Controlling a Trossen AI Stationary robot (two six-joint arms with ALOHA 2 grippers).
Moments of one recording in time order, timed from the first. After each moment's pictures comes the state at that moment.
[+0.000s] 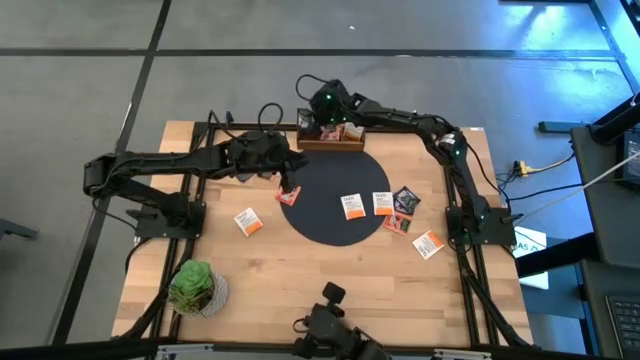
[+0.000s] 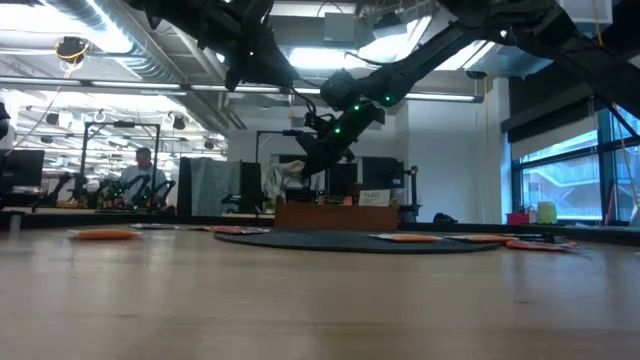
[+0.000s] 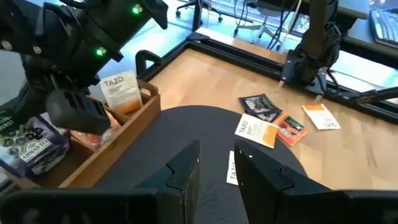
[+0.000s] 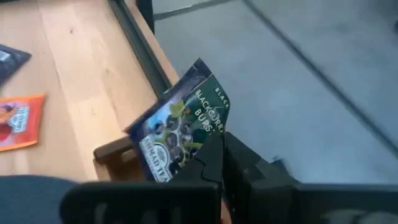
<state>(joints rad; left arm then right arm) 0.27 1.23 0.89 -0.05 -0.10 -0.21 -0.60 2.23 1.81 -0.22 -0.02 -0.13</state>
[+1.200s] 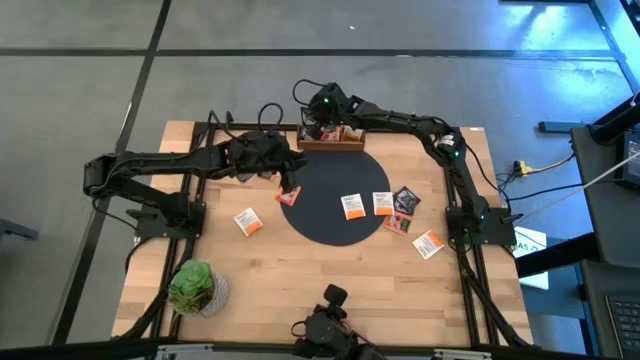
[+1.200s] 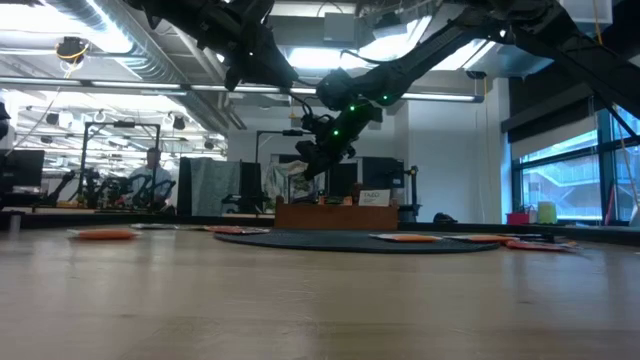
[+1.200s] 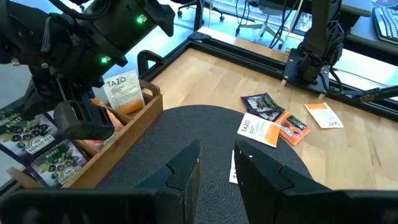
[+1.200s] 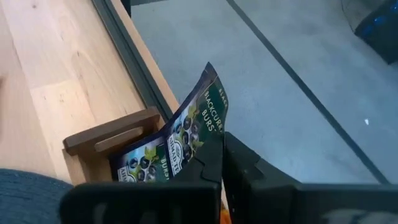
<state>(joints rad) 0.27 1.23 0.89 -0.06 -0.11 -0.20 -0.58 2.24 1.81 -0.23 0.12 -0.20</state>
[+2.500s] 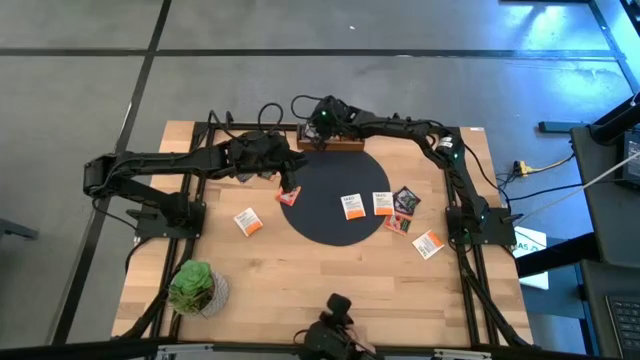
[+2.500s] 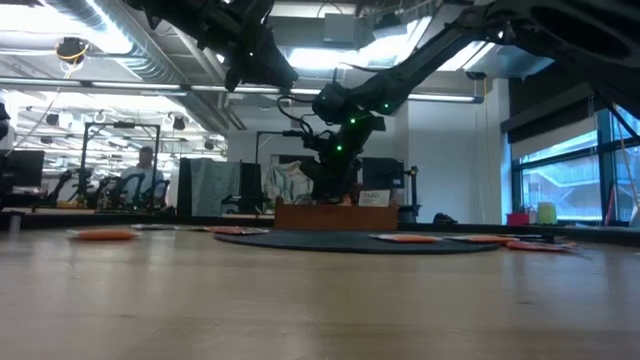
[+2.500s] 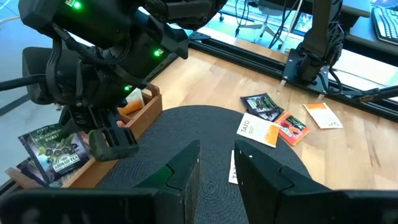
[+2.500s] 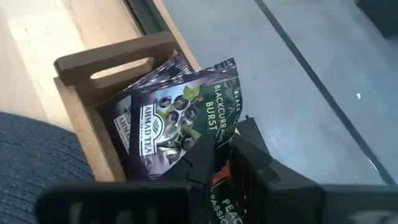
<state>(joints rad) 0.27 1.23 0.89 -0.06 -0.11 -0.21 -0.54 2.24 1.72 -0.26 0.21 -0.19</state>
